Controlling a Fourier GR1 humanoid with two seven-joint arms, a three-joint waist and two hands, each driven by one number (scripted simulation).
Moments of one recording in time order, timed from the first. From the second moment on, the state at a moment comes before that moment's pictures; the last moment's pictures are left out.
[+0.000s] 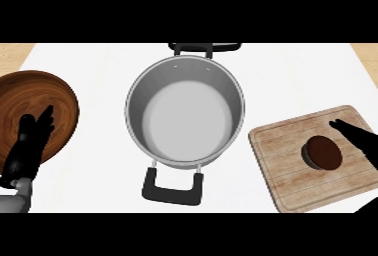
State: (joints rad) left arm -0.06 0.47 -0.05 -1.46 0.02 0.23 0.38; right arm 0.02 -0.77 0.10 -2.01 0.34 0.47 0.58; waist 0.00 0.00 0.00
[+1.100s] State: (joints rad) left arm -0.10 0.37 0.06 -1.40 -0.09 0.14 0.36; right arm -0.06 -0.54 0.09 -1.68 0.69 0.49 0.37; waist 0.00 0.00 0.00
